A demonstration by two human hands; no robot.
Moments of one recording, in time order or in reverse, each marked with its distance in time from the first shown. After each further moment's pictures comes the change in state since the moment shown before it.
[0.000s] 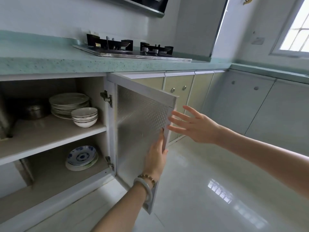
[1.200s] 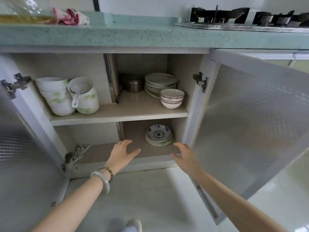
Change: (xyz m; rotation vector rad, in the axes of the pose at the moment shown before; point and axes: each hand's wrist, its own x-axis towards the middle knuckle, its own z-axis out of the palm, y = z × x) left_hand -0.097 -0.232 -0.253 0.345 -0.014 -0.750; right_hand 0.242 -0.274 0.002 1.942 -0.348 0.759
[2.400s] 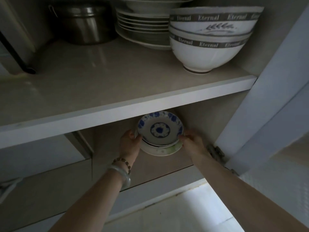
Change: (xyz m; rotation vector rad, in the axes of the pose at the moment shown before) left_hand 0.345 -0.130 0.242 -0.522 0.026 -0.223; right_hand 0.307 0.178 0.166 0.688 0.294 0.500
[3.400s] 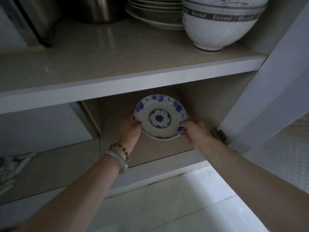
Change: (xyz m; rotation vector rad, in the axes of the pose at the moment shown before) left_hand -0.048 0.022 -0.036 -0.233 -0.147 0.095; right_hand -0.027 -0.012 0.012 0.205 -0.050 0.136
